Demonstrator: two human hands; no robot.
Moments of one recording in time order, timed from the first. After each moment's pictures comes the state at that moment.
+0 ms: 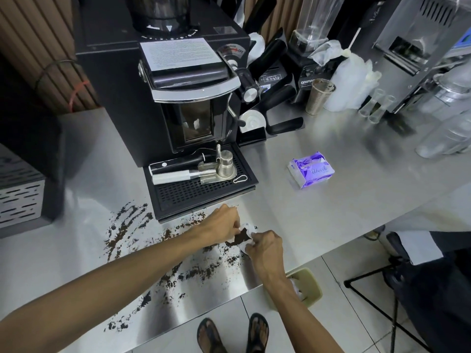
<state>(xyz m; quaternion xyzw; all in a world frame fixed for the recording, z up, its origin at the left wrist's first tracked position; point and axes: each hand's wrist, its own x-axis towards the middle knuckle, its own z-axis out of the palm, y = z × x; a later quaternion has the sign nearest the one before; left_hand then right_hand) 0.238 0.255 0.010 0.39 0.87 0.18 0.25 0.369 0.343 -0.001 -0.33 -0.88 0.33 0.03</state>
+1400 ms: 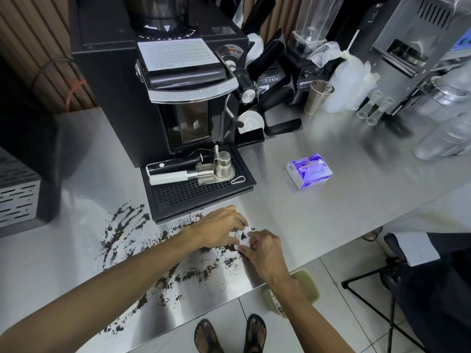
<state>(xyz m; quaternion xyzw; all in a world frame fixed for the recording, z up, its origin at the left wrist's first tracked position) 0.231 0.248 0.005 0.57 0.79 0.14 0.19 0.374 0.361 -0.012 -0.24 -0.91 0.33 0.03</state>
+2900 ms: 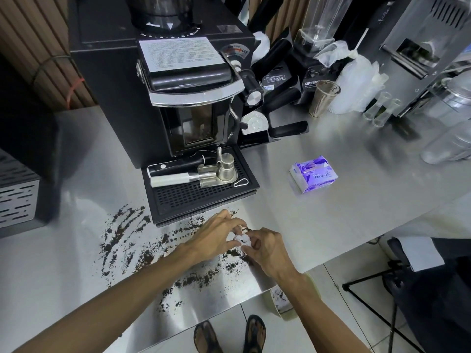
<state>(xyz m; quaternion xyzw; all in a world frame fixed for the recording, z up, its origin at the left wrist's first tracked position) 0.244 0.233 -0.015 0.47 0.83 0.26 0.17 0.359 0.380 -0.010 -0.15 -0.93 0.33 0.01</state>
